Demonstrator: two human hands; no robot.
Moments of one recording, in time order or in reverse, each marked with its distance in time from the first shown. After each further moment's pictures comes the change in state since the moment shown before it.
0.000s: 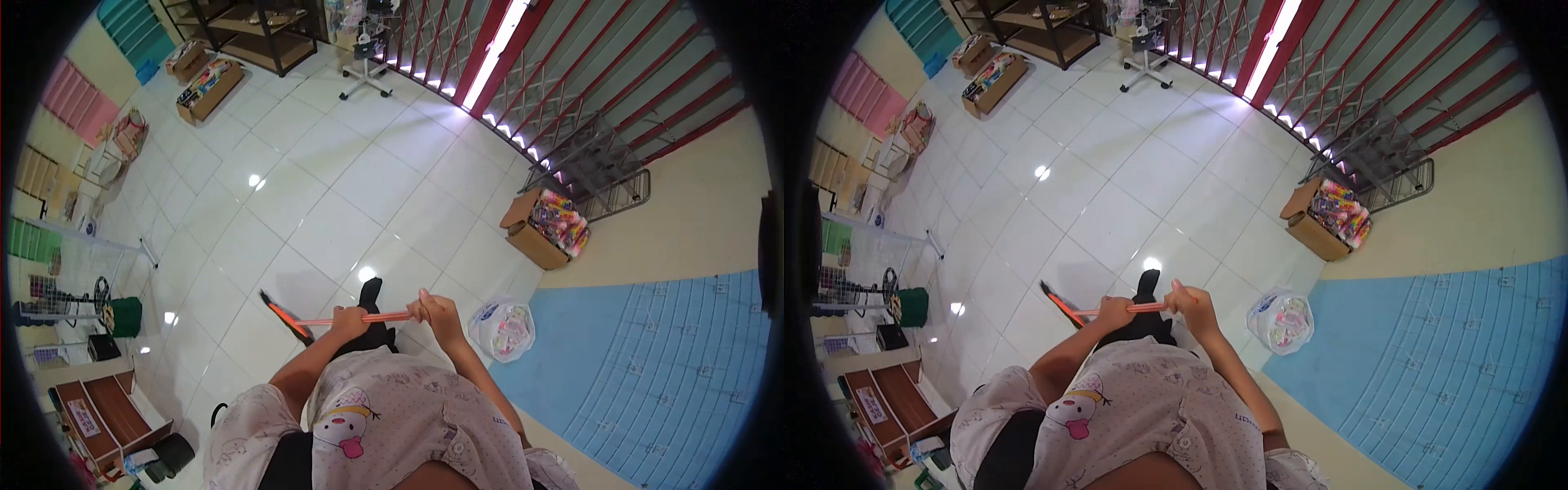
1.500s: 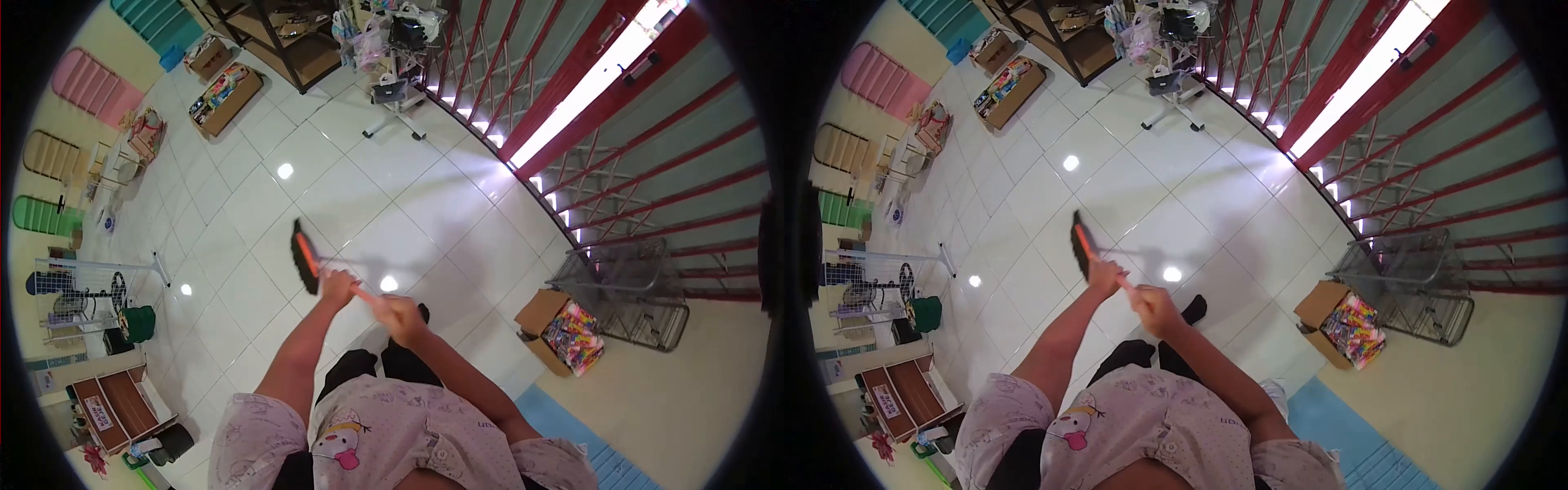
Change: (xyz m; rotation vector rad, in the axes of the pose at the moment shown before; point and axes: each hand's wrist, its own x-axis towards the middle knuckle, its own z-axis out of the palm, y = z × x) left_hand 0.489 -0.071 -0.218 0.289 0.081 -0.222; right_hand 0.498 -0.140 -0.046 -0.146 -0.436 -0.359
